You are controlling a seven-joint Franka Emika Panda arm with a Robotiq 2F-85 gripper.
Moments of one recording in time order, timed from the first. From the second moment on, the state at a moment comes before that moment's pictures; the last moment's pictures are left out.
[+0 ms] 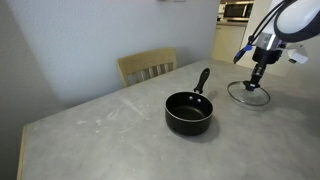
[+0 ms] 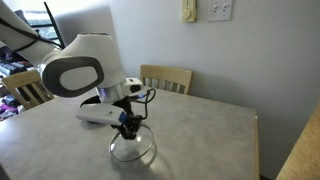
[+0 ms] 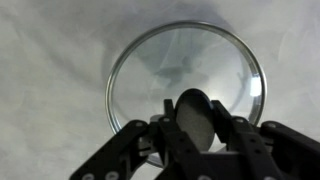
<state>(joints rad) -0.19 0.32 -0.09 -2.32 -0.01 2.71 -0.51</state>
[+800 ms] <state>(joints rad) -0.23 0.41 -0.03 -2.25 -0.01 2.71 -0.51</state>
